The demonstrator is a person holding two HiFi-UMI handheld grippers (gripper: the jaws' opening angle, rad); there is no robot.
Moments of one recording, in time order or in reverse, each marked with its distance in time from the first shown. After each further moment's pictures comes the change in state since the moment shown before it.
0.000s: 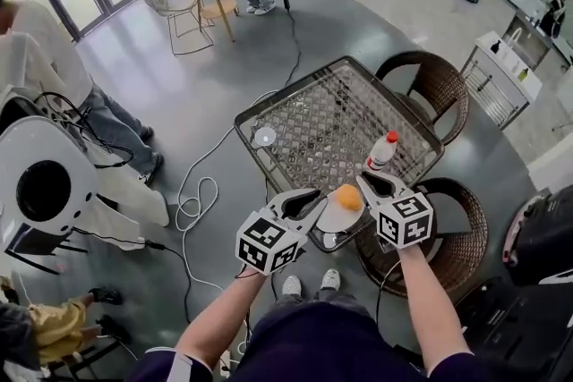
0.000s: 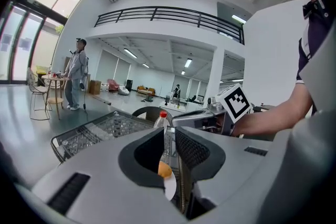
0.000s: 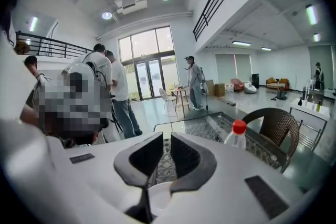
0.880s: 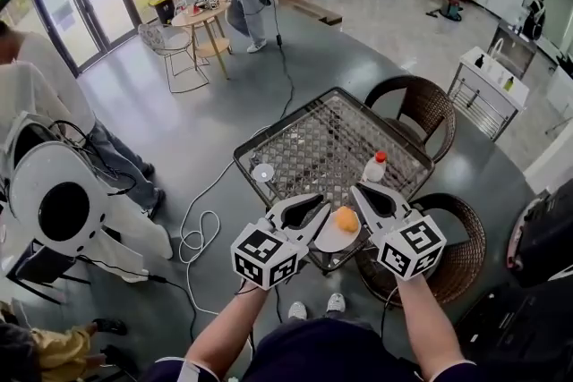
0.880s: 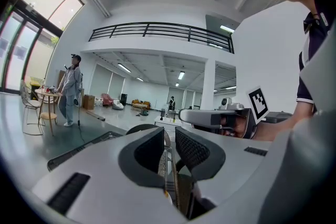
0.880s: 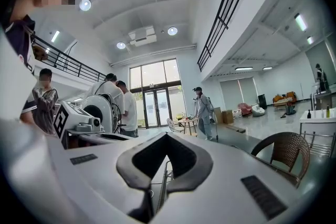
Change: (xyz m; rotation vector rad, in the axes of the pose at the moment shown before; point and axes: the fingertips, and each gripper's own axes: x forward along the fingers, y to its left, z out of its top) left arm -0.024 -0.033 0.079 0.070 -0.148 -0.046; right arm -0.078 0.067 0.107 -0.027 -0.347 0.067
